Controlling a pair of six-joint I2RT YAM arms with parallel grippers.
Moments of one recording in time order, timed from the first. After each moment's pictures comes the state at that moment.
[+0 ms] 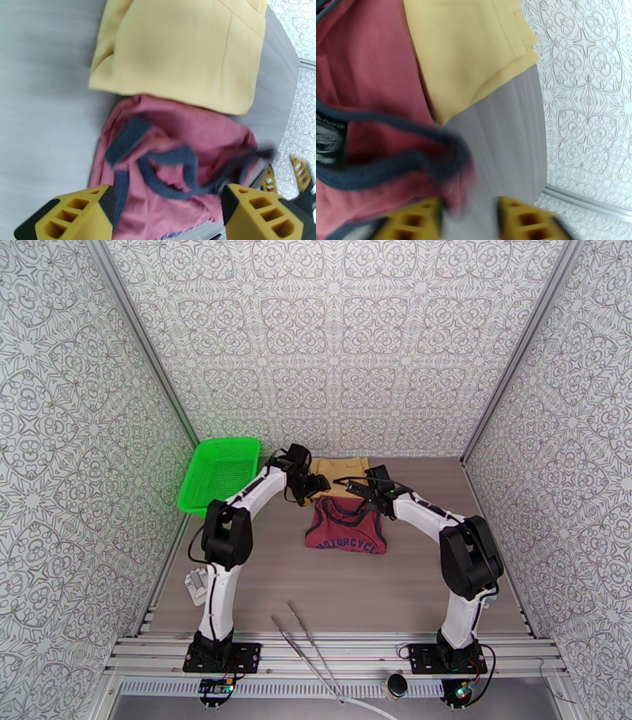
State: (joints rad) left arm -0.36 2.16 1.91 -0.83 0.36 -0.78; right arm 0.41 1.88 1.37 -0.35 0.35 -0.86
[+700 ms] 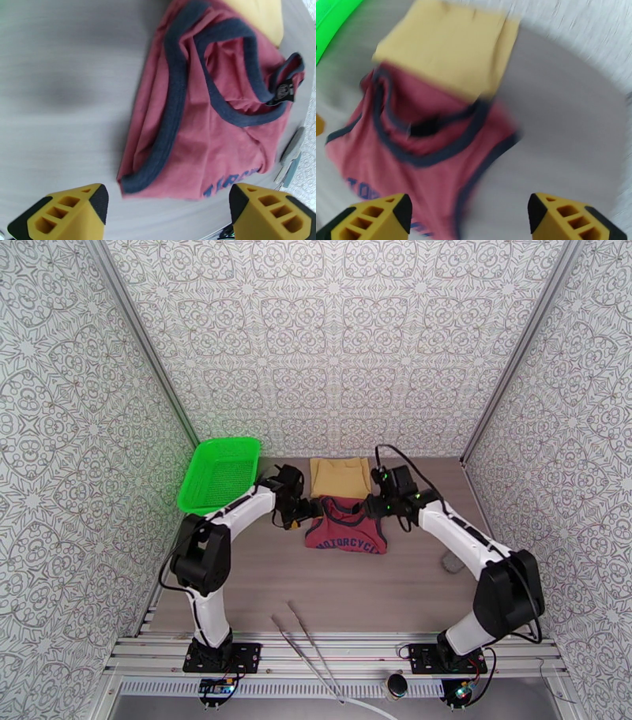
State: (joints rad) left arm -0.41 1.95 1.49 -0.75 0.34 -0.63; right arm 0.39 1.59 1.19 -0.57 0.01 0.14
